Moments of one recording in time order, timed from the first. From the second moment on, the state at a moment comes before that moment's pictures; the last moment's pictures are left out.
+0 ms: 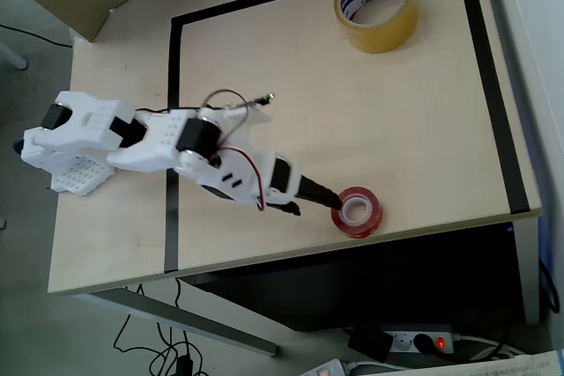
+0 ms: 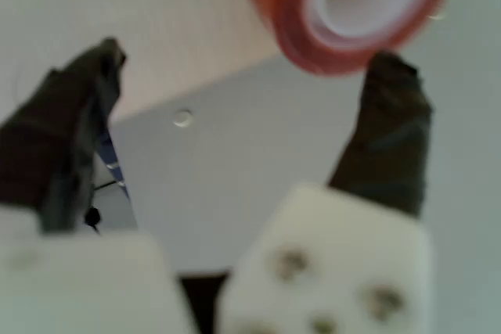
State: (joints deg) arm 24.5 18.3 -1.7 91.6 -12.7
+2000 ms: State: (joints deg) arm 22.5 26.0 -1.0 88.4 -15.2
